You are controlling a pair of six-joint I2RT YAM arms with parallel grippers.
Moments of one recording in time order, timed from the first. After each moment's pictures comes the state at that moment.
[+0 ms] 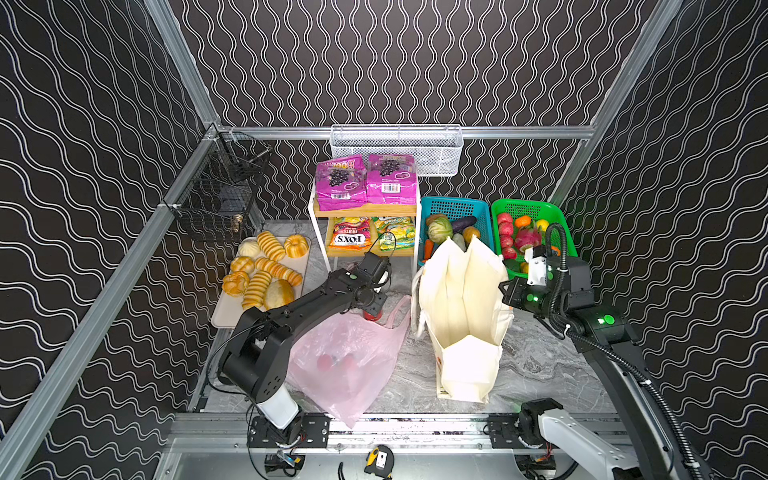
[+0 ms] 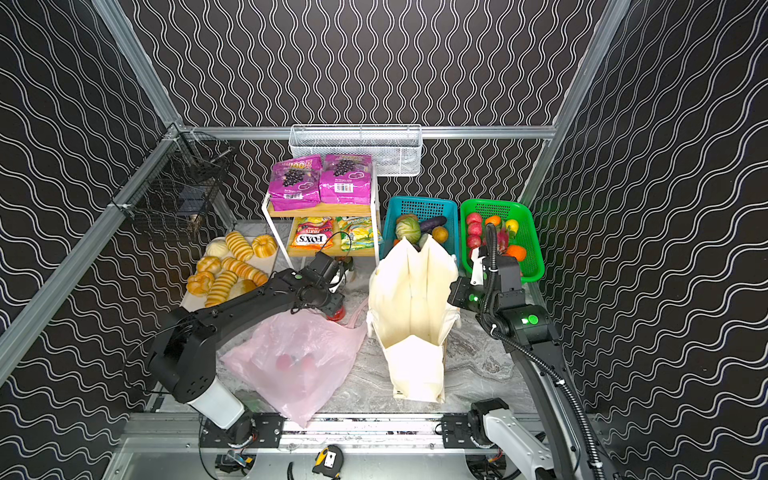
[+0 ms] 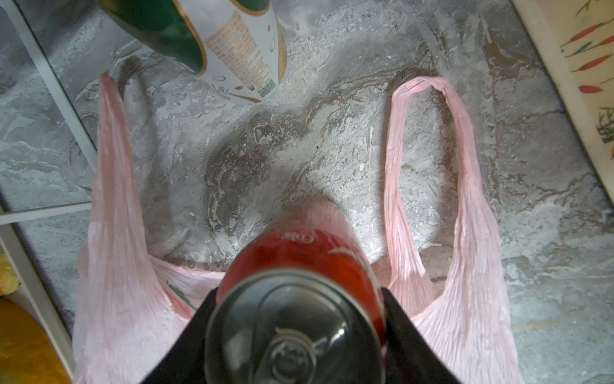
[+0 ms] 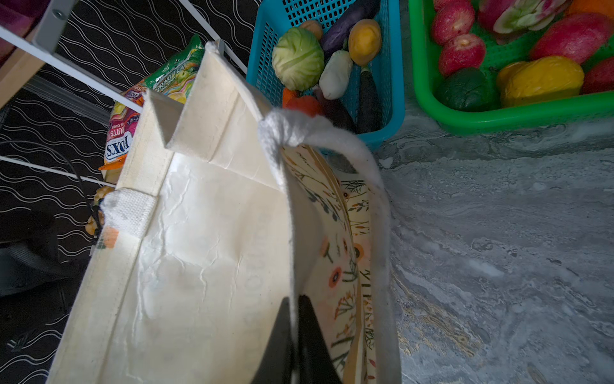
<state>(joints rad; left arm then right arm) -0.60 1.65 1.20 -0.68 -0.14 -0.01 0.20 0.93 1.10 -0.85 -0.17 0.47</state>
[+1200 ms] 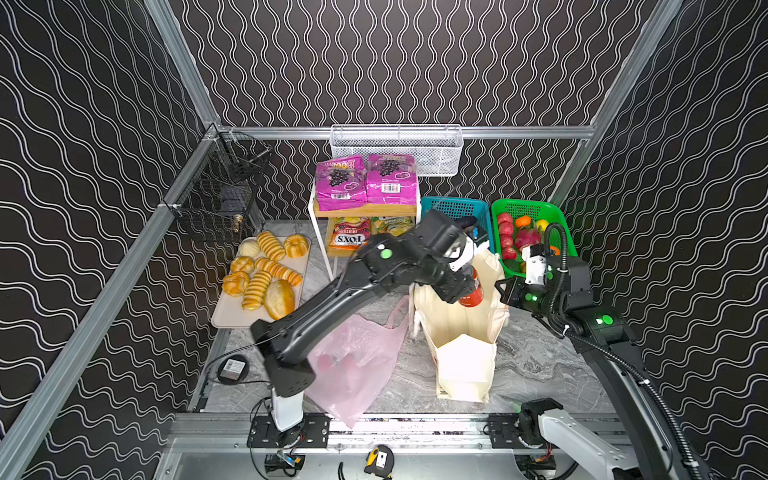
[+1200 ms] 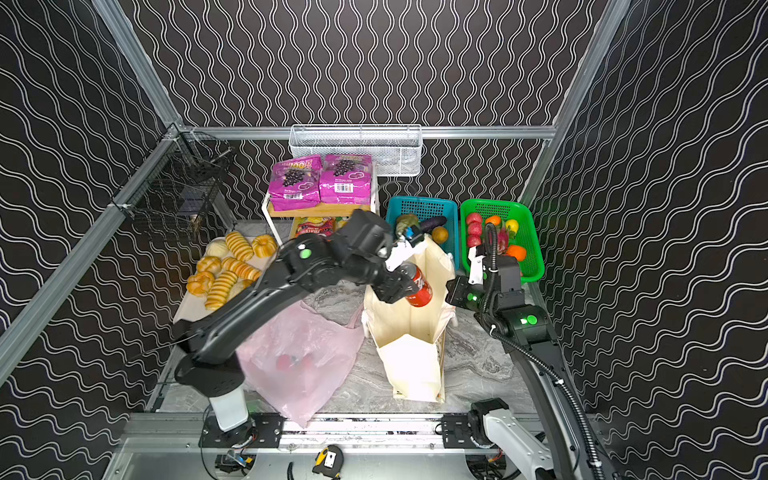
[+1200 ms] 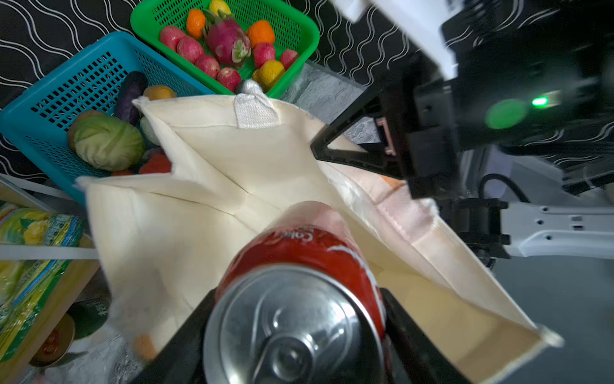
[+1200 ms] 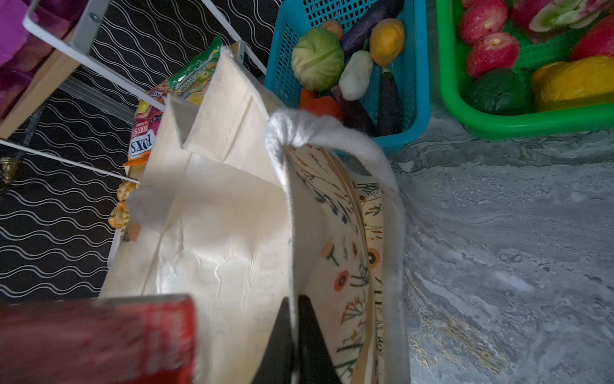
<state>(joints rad) -1.01 1.90 2.28 -1.15 0.06 0.03 0.20 0.92 1.08 -0.80 -0.24 0.47</state>
